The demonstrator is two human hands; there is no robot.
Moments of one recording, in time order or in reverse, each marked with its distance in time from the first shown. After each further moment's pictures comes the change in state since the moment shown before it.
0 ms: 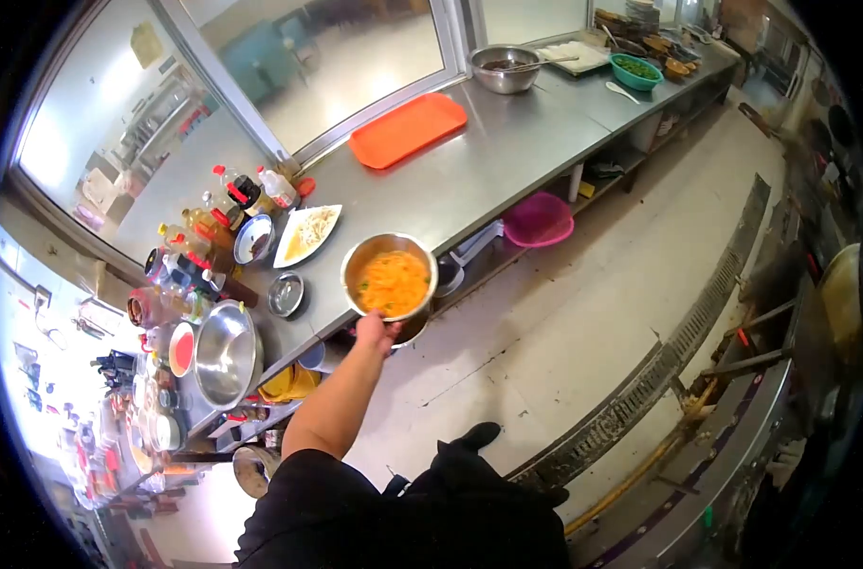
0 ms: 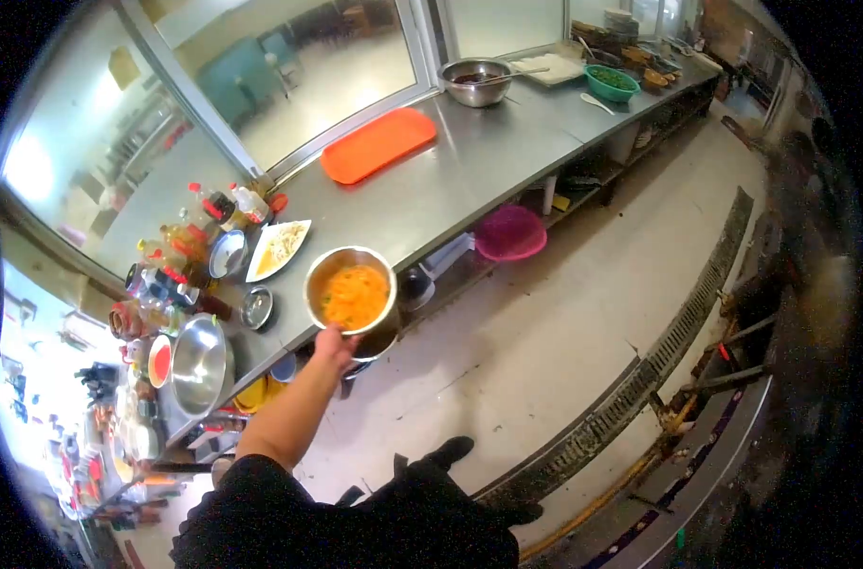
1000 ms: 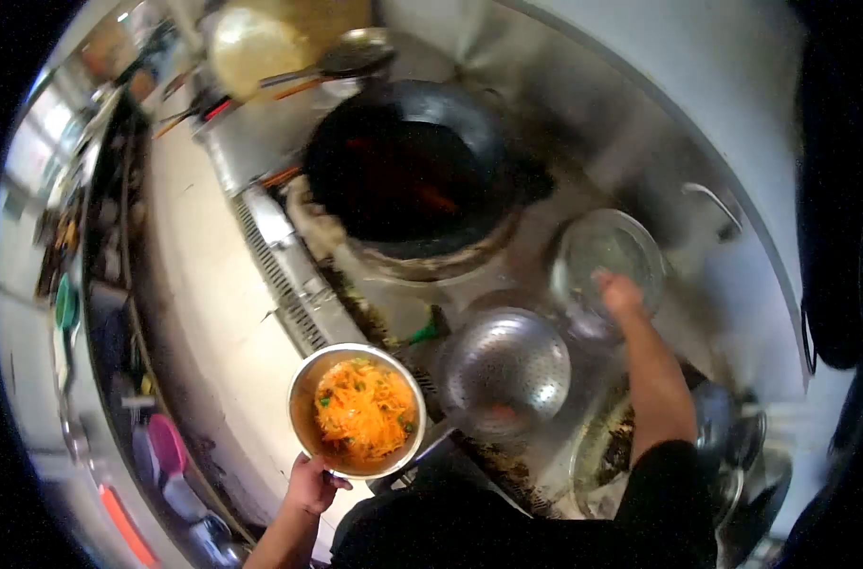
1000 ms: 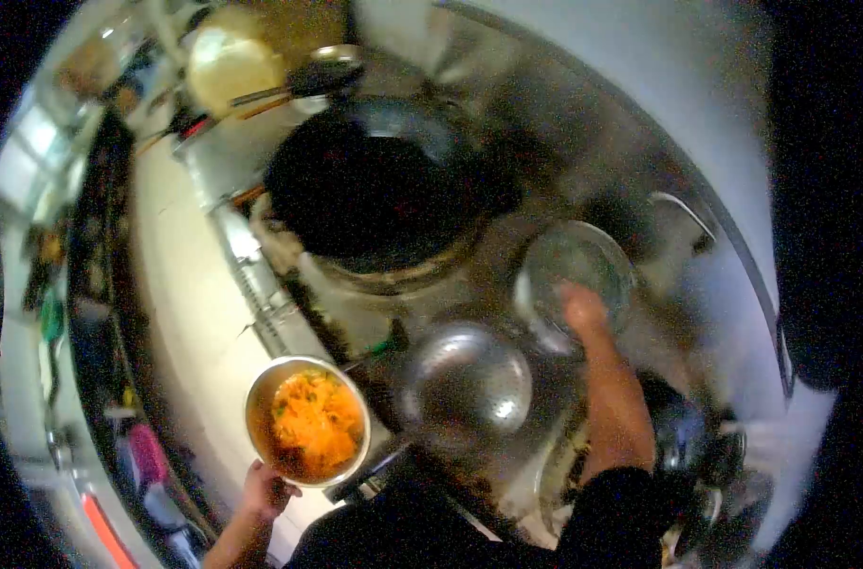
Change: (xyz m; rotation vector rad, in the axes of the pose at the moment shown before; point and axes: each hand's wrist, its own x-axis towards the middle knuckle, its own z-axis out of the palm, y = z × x) left_hand -0.621 -0.501 0.143 1.312 -1.127 -0.765; right_hand 0.133 0.565 -0.189 -0.135 0.078 0.679
